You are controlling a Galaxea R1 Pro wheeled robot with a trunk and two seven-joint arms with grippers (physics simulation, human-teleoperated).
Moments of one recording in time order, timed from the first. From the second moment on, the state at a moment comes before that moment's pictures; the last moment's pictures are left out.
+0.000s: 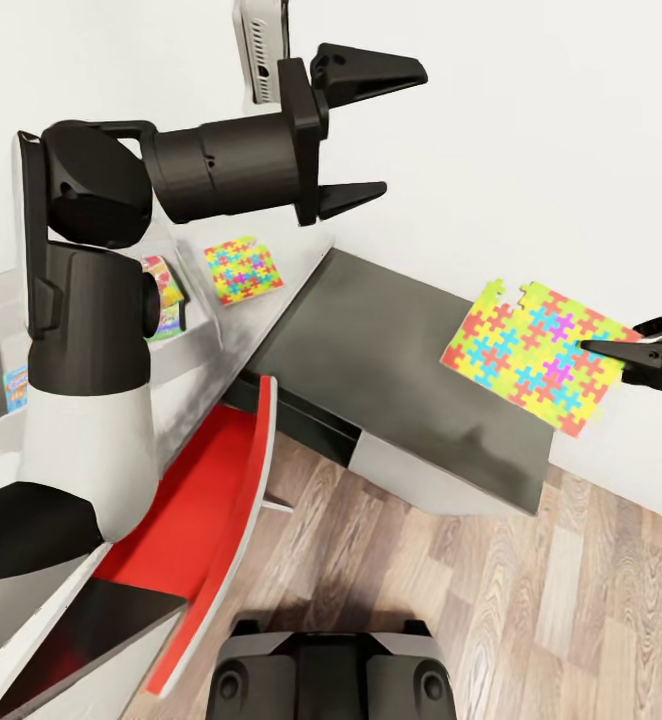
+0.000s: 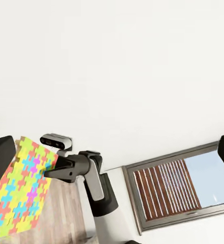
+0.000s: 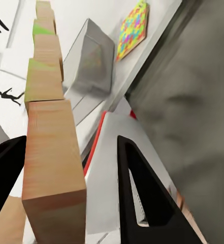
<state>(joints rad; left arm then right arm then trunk) -1.43 -0.09 -0.21 -1.61 2.19 0.96 0.81 -0.88 -0.78 -0.07 -1.27 -0.82 1.04 1.20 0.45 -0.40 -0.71</state>
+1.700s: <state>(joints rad) -1.44 0.02 -0.17 -1.61 2.21 0.97 0.81 -1.15 -0.70 0.00 -1.17 -1.07 1.04 0.99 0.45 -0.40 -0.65</state>
